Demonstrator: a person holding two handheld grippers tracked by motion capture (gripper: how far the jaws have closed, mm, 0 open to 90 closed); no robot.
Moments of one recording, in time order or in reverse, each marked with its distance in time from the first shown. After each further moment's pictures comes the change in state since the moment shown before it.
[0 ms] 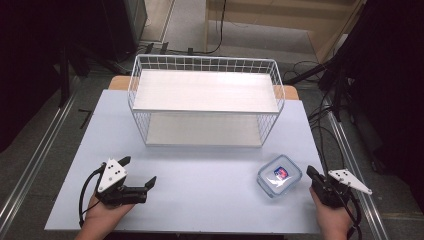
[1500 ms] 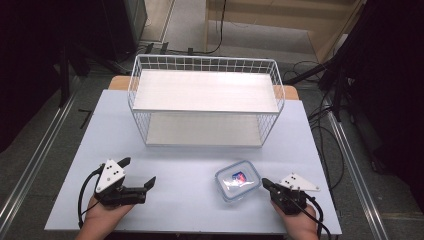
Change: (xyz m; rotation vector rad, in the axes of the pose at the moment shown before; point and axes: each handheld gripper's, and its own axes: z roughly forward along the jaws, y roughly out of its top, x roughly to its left) left arm 0.000 -0.001 -0.002 -0.004 -0.009 -0.022; right arm 0.098 -0.014 0.015 0.144 0.332 -0.243
